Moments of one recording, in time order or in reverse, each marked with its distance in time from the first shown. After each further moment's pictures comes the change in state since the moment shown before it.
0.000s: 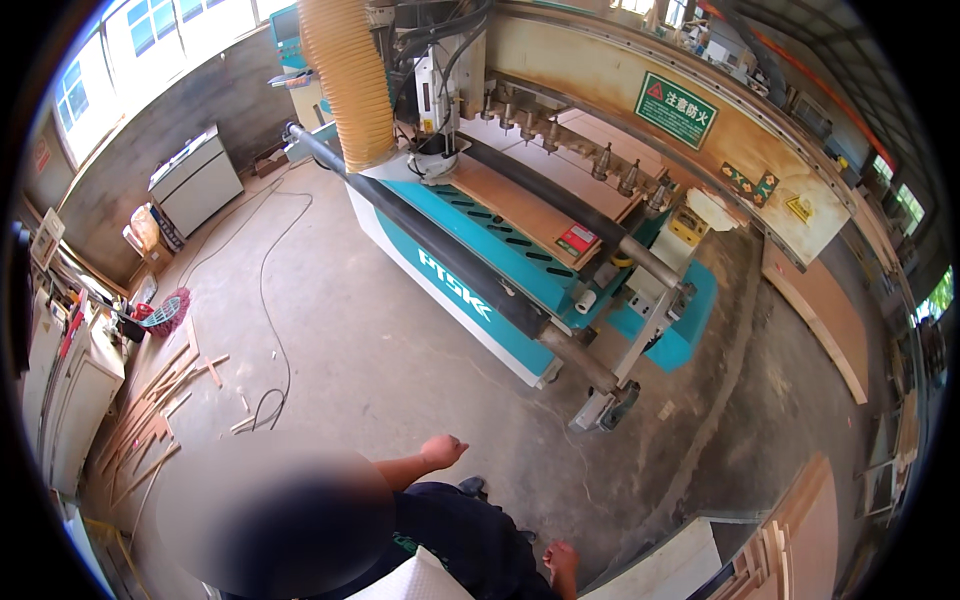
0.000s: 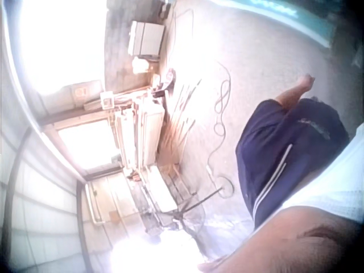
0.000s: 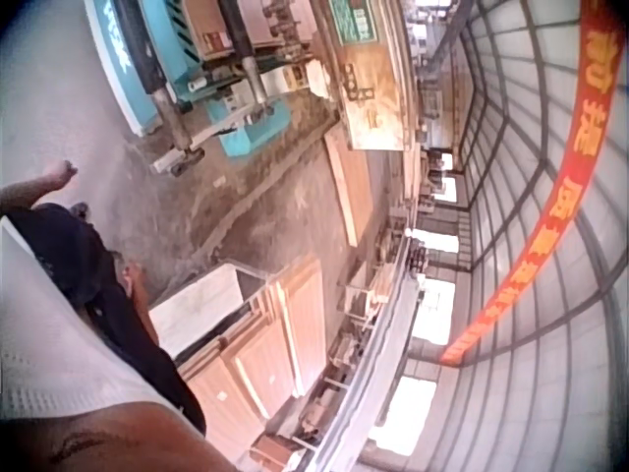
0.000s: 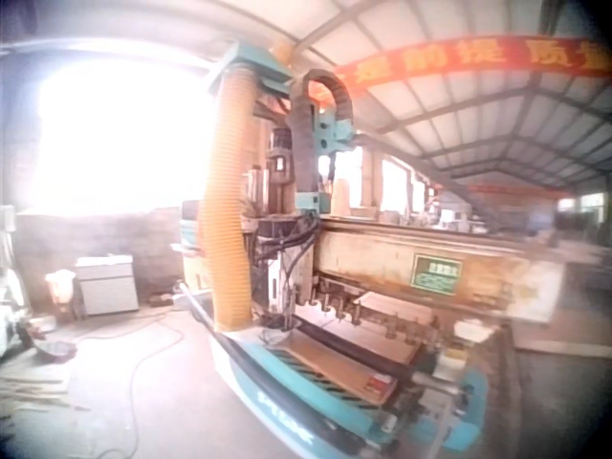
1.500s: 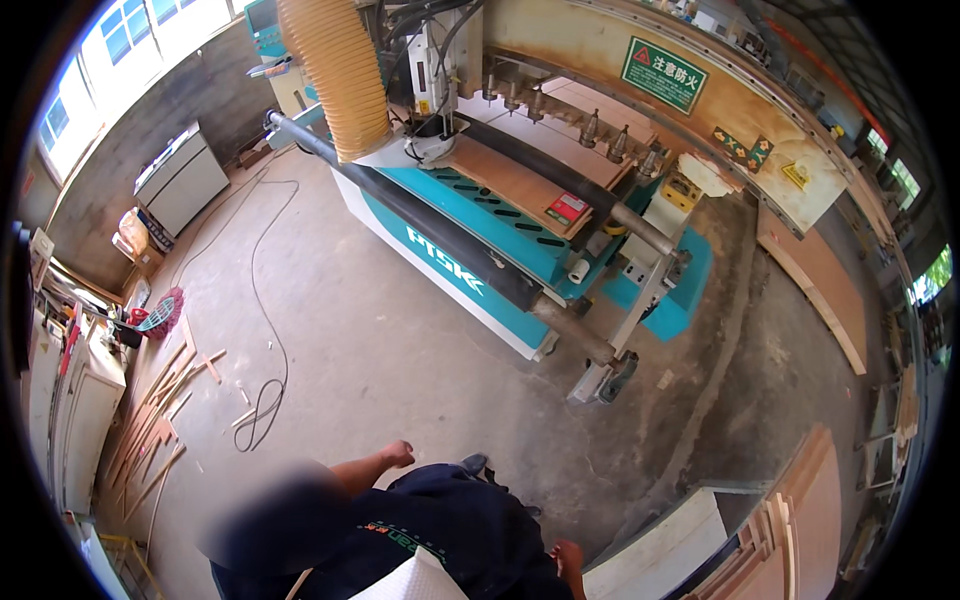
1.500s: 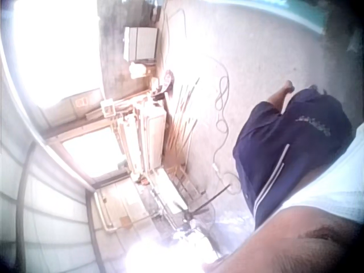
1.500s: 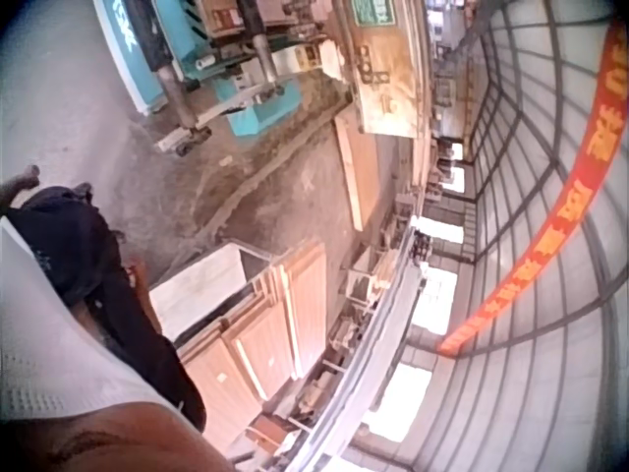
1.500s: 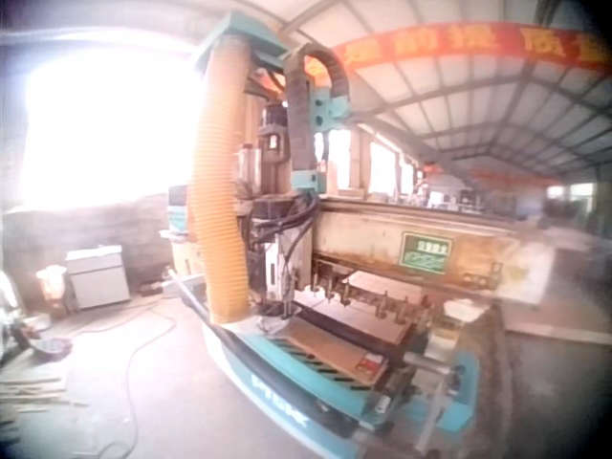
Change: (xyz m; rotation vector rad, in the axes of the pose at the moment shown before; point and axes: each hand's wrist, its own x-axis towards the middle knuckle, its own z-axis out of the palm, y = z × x) left_hand -0.042 -0.119 0.024 -0.015 -0.274 -0.252; right_hand 0.066 0.143 -0.081 0.183 0.006 -0.052
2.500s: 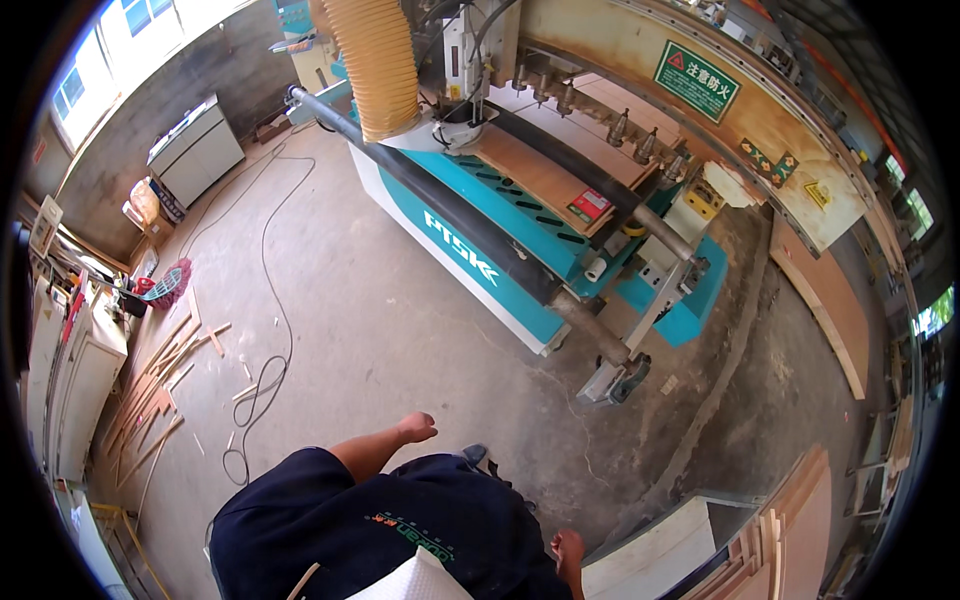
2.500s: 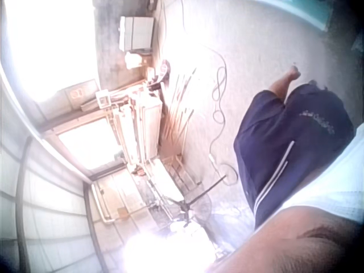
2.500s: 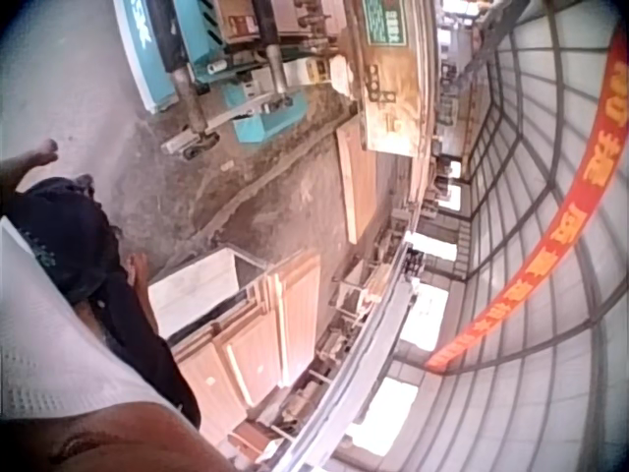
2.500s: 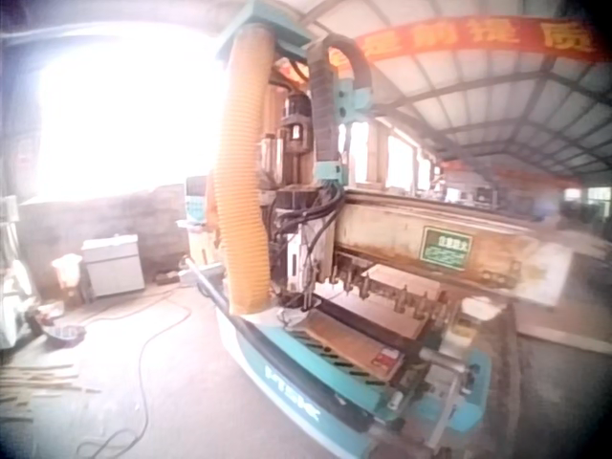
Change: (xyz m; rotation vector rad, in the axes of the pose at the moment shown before) left_hand 0.008 0.046 -0.029 -0.020 0.030 0.136; right_hand -0.014 -0.061 0.021 -0.440 -0.117 -0.189
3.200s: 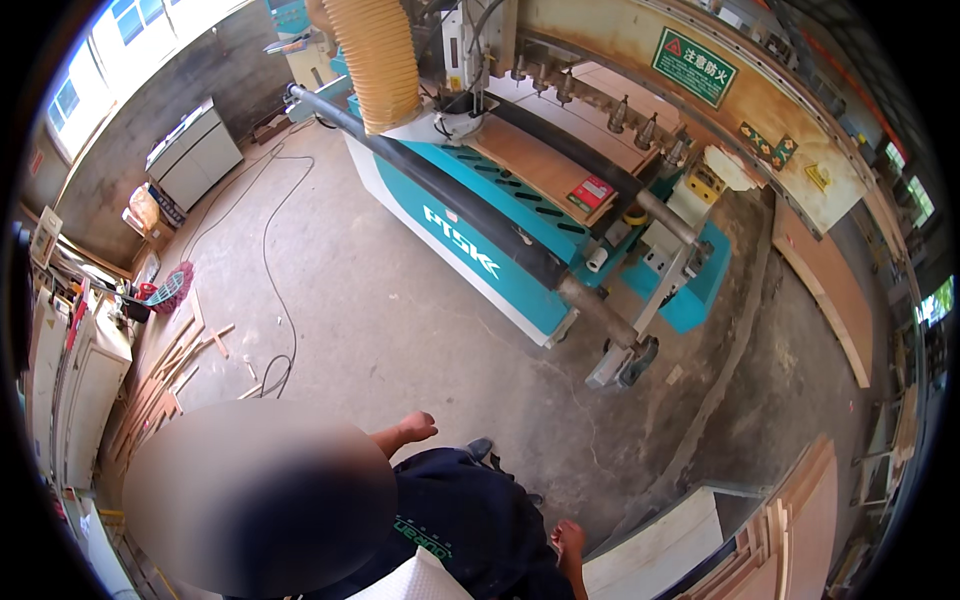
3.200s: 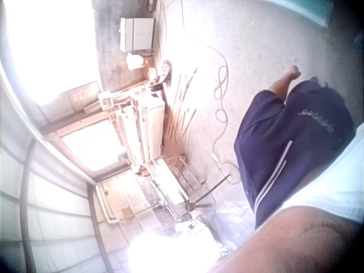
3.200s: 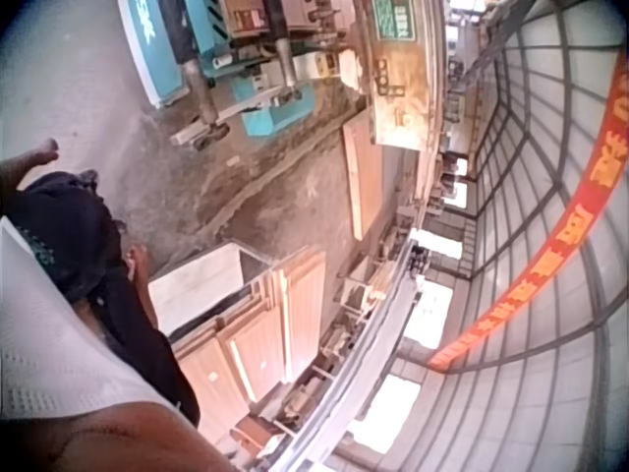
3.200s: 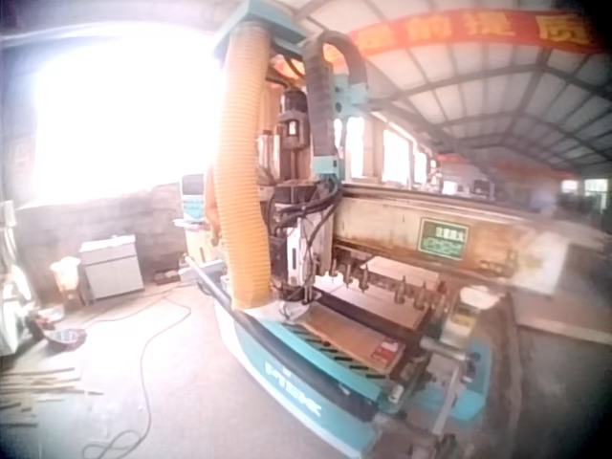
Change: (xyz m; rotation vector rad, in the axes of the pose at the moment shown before) left_hand -0.017 -0.025 0.014 0.004 0.053 0.071; right_hand -0.008 -0.010 0.038 0.289 0.184 0.357
